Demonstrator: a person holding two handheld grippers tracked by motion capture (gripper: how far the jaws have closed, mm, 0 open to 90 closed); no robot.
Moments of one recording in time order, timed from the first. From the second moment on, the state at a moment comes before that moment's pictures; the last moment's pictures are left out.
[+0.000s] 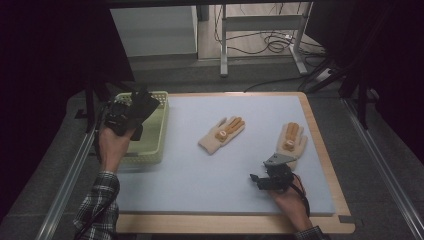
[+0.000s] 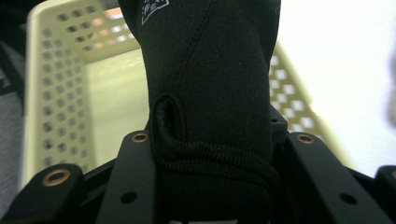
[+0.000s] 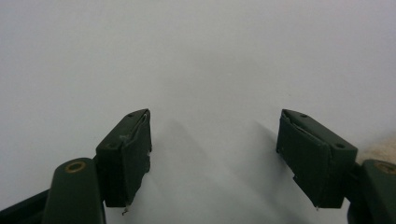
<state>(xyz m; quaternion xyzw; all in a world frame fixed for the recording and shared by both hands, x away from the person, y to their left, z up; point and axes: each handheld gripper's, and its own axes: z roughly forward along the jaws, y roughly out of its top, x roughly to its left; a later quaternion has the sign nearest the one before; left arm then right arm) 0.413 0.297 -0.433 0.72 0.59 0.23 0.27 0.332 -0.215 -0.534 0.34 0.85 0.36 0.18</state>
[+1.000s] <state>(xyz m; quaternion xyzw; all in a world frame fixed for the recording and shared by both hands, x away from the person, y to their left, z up) 0.460 0.335 -0.492 0.72 0.66 0.18 0.13 0.333 -0.215 -0.534 0.34 0.85 0.36 0.18</state>
